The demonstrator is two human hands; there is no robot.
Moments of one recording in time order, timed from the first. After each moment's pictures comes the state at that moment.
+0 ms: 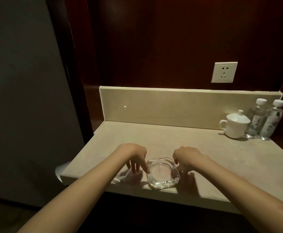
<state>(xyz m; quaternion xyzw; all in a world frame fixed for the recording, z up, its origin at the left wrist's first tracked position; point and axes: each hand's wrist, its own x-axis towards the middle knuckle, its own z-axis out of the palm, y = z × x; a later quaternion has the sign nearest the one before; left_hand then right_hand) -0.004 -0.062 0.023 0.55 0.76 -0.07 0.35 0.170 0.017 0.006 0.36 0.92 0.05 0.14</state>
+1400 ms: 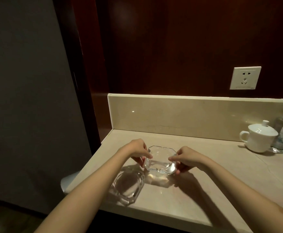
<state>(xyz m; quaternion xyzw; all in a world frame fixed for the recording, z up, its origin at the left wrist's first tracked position) -0.073 -0.024 0.017 0.49 0.80 0.18 0.29 0.116 0.066 0.001 0.41 0.77 -0.48 -0.05</state>
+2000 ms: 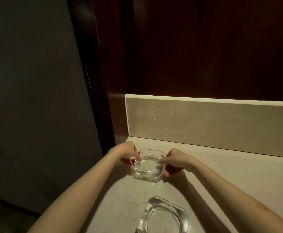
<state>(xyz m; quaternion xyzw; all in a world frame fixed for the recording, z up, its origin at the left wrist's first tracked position) -0.247 -0.008 0.002 0.41 0.83 0.16 0.34 -0.067 0.096 -0.024 0.38 0.77 -0.51 0.00</state>
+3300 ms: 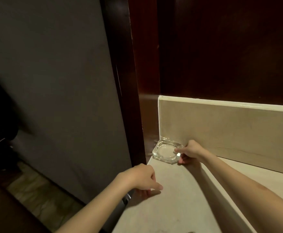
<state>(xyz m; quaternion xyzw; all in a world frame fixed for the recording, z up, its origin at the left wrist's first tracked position) -0.256 -0.057 -0.006 0.45 0.84 0.05 0.29 -0.193 0.167 -0.048 0.40 0.76 -0.51 -0.05</state>
